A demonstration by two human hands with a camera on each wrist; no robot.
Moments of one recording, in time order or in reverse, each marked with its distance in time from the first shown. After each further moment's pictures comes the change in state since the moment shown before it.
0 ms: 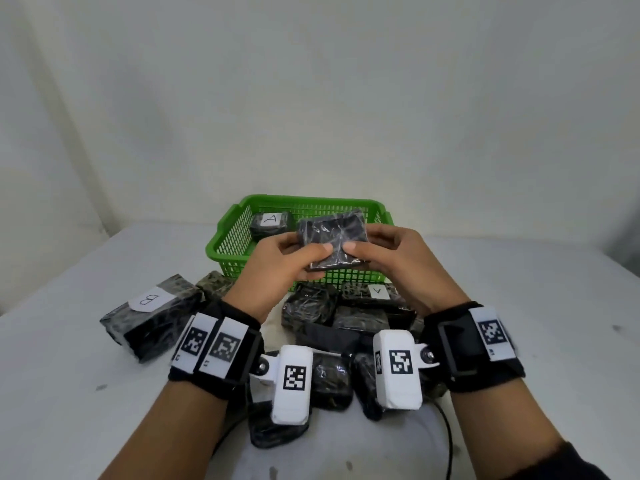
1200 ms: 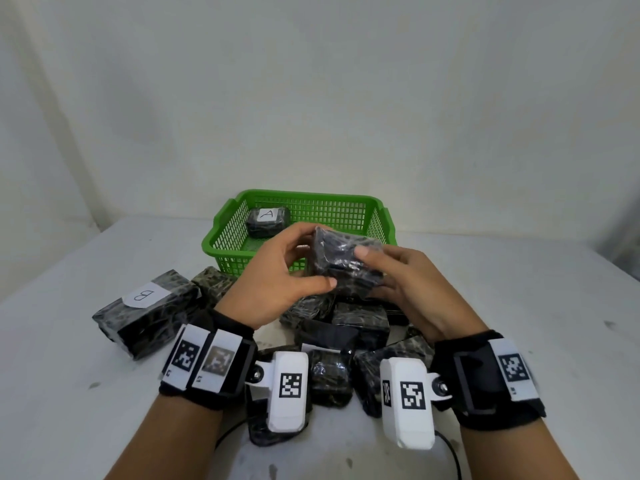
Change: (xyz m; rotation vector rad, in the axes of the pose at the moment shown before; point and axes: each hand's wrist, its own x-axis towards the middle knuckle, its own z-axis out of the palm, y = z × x) left_hand -0.015 -0.004 -0.009 0.270 -0.149 0.174; right_hand -0.030 0.006 0.003 0.121 -0.027 0.109
